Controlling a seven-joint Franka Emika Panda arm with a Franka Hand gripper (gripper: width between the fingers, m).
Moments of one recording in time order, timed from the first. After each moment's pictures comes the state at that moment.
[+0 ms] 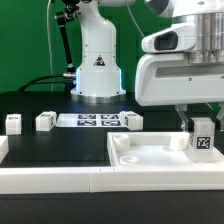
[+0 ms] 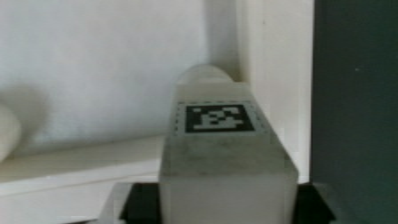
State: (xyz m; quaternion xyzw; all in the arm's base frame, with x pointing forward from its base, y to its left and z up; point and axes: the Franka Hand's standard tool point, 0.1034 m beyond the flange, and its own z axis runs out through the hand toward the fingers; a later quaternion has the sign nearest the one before) arm 0.635 0.116 0.078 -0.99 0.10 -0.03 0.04
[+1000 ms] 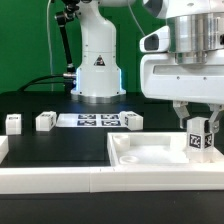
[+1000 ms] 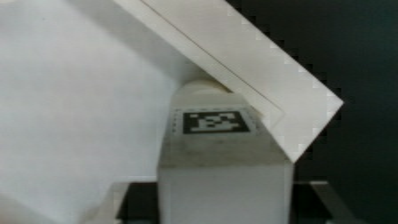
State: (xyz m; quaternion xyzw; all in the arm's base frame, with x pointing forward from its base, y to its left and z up) arm 0.629 0.112 0.078 -0.89 0.44 -0.01 0.06
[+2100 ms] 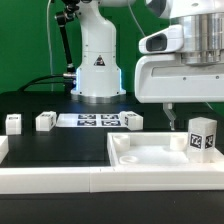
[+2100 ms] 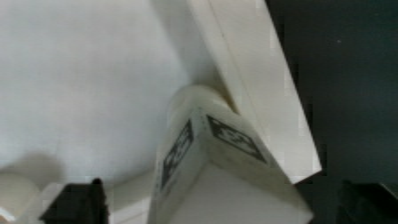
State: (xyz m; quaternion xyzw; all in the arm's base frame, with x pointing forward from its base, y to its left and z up) arm 0.627 0.124 0.077 -0.99 0.11 -0.03 0.04
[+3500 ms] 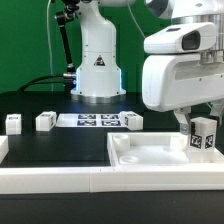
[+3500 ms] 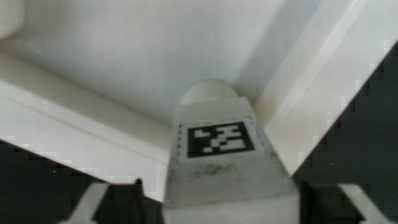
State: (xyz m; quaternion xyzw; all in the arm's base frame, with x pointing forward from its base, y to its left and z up) arm 0.627 0.117 0.076 -0.97 -0.24 -0.04 0.03
